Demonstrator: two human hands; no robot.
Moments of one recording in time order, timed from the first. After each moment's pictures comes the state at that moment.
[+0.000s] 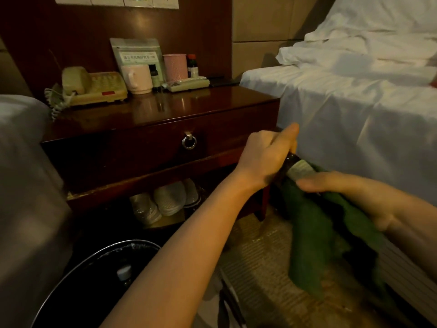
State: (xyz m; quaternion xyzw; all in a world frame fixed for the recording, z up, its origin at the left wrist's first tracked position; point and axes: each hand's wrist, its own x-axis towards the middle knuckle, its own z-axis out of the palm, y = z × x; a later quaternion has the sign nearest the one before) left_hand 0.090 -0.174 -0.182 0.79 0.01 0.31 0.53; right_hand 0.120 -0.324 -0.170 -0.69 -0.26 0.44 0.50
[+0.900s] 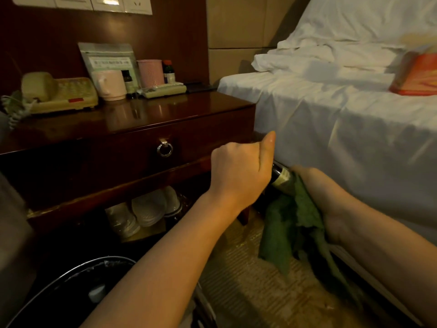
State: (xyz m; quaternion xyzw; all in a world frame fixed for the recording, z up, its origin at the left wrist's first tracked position) left_hand 0.075 -0.186 -0.184 0.85 0.02 0.50 0.14; right_hand 0.127 -0.301 -0.192 -0.64 -0.06 0.31 0.70
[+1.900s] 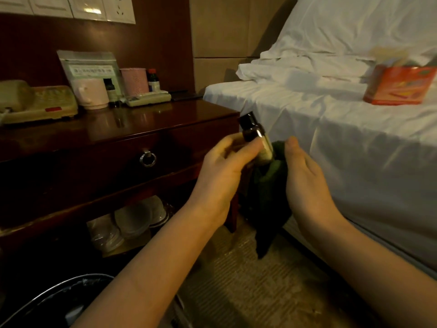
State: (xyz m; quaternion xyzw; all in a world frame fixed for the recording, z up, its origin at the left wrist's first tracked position) left_hand 0.065 -0.200 -0.168 0.61 0.04 0.25 0.75; right_hand 0.117 -0.304 -0.177 -0.68 -0.20 0.02 0.70
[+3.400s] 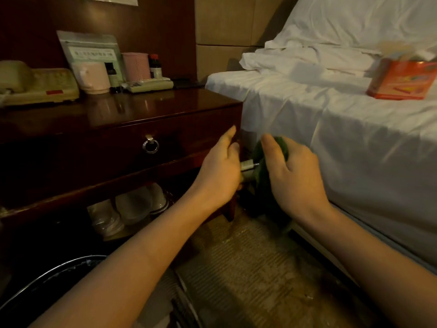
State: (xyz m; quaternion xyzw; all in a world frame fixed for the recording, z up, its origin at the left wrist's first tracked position) left_hand 0.066 -0.192 -0.178 0.76 0.15 0.23 0.58; right_hand 0.116 -0.300 -0.179 -0.78 -0.34 -0.20 0.49
